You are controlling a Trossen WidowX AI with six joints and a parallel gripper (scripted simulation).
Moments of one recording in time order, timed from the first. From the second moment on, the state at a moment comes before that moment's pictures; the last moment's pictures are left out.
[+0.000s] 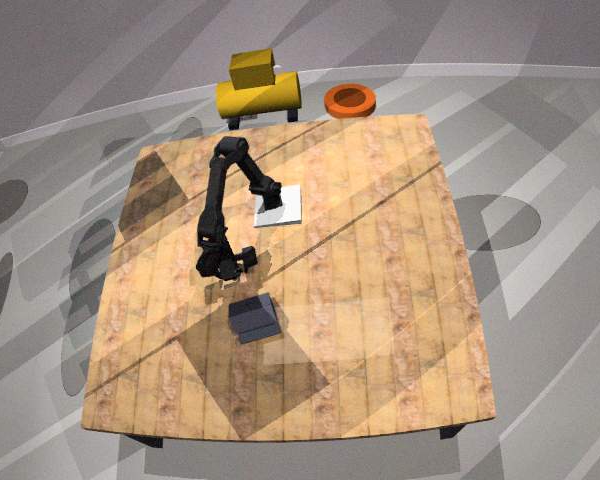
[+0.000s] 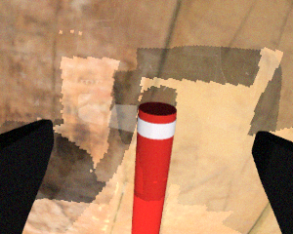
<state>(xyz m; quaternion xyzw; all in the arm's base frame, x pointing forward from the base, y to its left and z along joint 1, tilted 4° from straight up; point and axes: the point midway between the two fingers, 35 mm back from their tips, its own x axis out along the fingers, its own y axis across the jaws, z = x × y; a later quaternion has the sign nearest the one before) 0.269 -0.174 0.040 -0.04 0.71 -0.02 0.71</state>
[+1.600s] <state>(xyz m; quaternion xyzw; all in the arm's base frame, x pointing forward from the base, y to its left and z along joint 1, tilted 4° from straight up) 0.263 -0.174 0.045 -0.04 0.66 -0.02 0.75</state>
